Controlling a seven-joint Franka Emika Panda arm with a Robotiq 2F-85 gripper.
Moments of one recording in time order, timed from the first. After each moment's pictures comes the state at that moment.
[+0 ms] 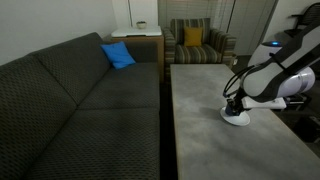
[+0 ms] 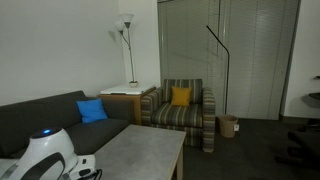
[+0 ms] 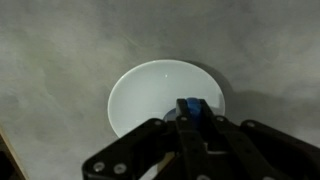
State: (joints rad) arm 0.14 1.47 -0.09 -1.25 0.08 2.88 0.28
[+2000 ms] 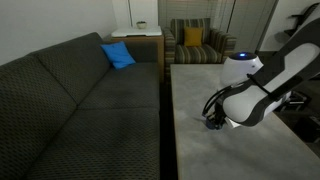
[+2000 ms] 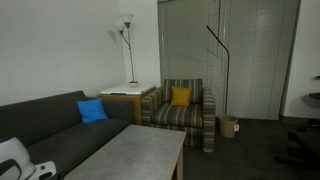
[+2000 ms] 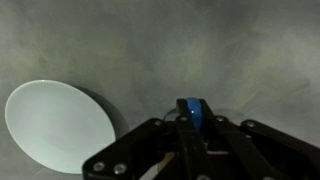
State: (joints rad) arm 0.37 1.48 -0.13 -1.28 0.01 2.86 0.21
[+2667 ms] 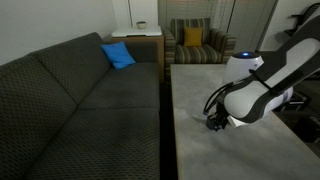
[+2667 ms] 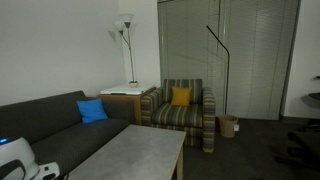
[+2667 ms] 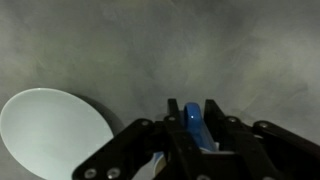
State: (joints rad) arm 0.31 1.47 -0.08 -1.27 0.01 2.83 0.16
